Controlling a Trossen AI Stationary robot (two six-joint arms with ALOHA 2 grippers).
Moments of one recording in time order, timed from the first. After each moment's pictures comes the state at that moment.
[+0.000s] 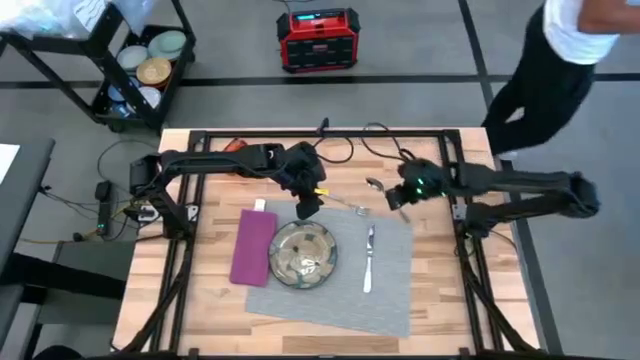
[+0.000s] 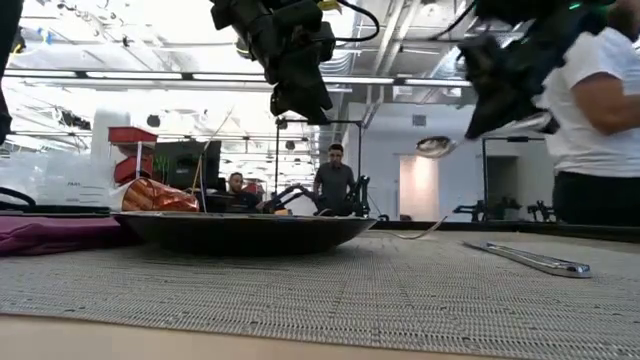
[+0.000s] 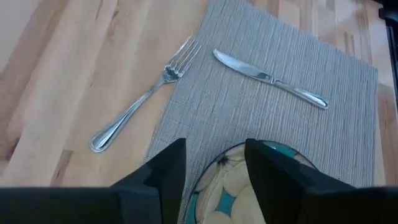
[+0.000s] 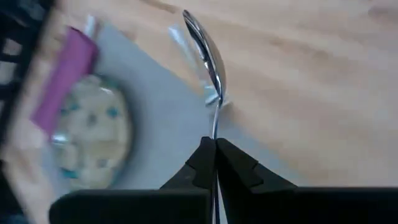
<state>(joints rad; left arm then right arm) 0.22 1.67 1.39 -0.63 0.22 -0.11 -0.11 0.94 0.67 -0.54 0.11 1.05</state>
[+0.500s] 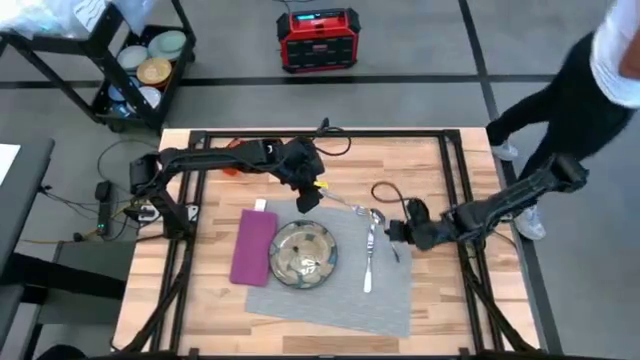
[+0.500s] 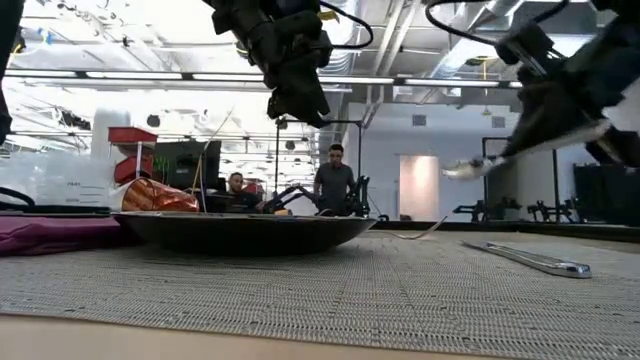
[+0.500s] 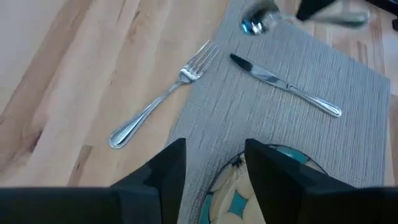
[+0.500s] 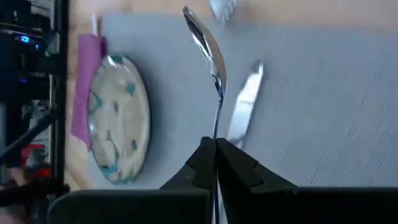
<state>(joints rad) 0.26 1.67 1.39 -0.64 0.22 -0.12 0.45 1.07 0.48 -0.26 0.47 1.79</state>
